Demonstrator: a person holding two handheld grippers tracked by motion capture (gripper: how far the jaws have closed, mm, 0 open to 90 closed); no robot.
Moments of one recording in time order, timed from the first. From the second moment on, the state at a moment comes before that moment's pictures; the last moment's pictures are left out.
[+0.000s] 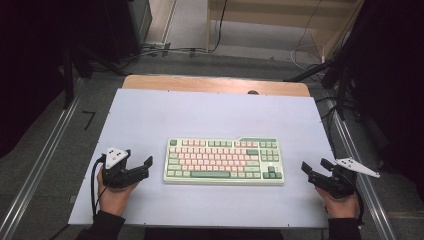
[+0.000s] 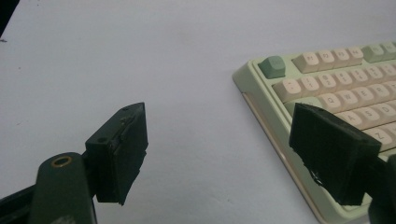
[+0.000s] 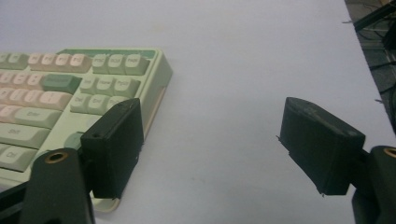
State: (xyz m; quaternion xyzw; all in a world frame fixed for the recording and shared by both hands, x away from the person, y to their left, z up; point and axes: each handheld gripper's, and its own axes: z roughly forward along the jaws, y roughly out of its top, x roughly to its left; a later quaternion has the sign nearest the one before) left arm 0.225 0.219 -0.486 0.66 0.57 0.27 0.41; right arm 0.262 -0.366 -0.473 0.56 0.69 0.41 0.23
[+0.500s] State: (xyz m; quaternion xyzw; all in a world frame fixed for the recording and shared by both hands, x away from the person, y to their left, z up) left arm 0.227 0.232 -0.492 0.65 0.59 0.26 0.40; right arm 0.258 -0.388 -0.479 0.58 0.67 0.40 0.23
